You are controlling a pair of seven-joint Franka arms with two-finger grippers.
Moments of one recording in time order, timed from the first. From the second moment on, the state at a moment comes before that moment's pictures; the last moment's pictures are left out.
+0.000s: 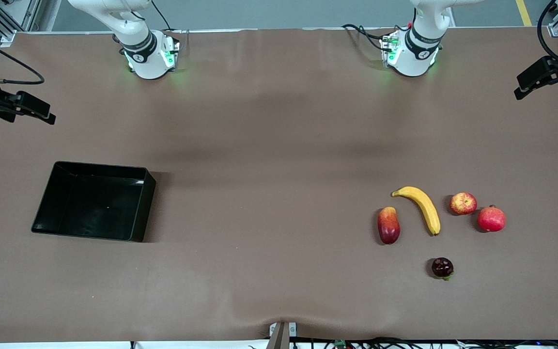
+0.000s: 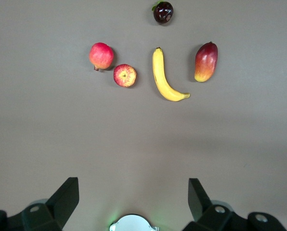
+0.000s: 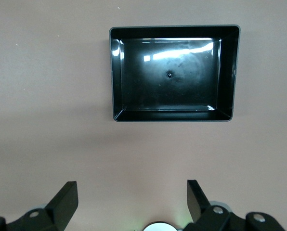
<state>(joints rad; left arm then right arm) 0.07 -0.08 -0.12 -1.49 0.02 1.38 -0.15 0.00 -0.03 -0.02 -1.59 0.04 1.46 0.06</state>
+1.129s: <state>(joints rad) 0.12 0.10 -0.12 -1.64 0.10 1.65 -0.16 0.00 -0.03 -0.02 -1.59 0.04 1.46 0.06</state>
